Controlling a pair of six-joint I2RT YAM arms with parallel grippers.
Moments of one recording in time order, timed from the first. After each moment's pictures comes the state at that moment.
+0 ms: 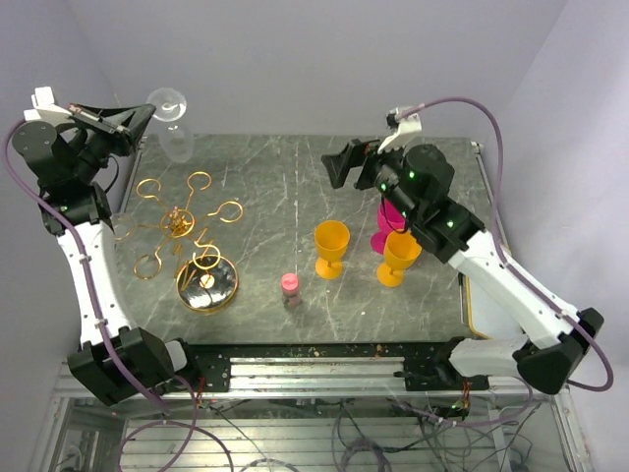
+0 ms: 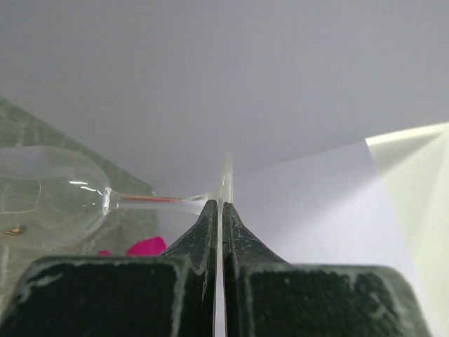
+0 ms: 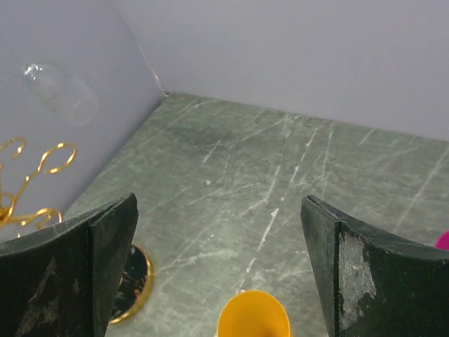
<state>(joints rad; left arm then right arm) 0.44 1.23 1.37 -0.02 0.76 -1.32 0.80 1.23 1.35 -0.13 0.26 0.21</state>
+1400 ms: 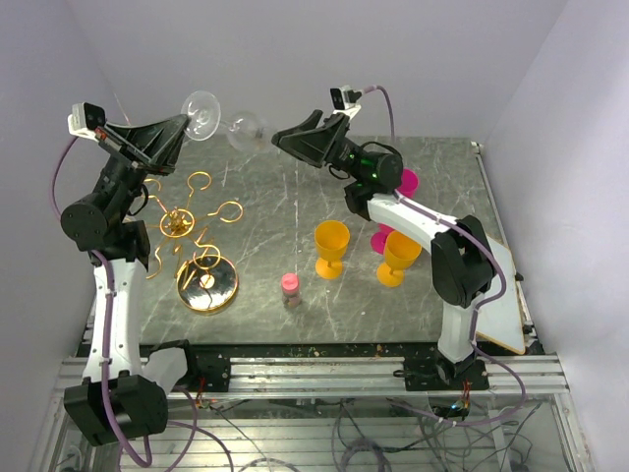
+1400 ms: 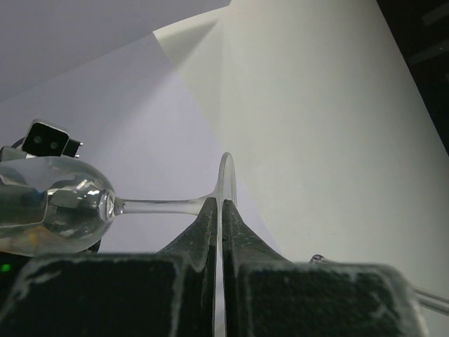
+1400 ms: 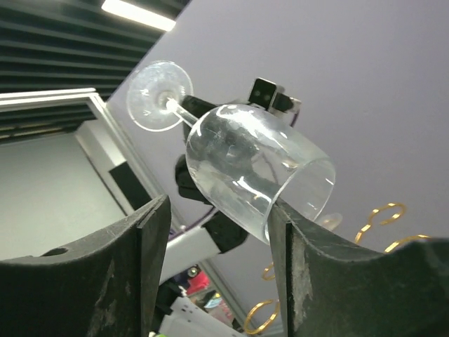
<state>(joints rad) 0.17 1.01 1.01 0.90 0.69 -2.05 0.62 1.93 1.50 1.36 -0.67 1.49</state>
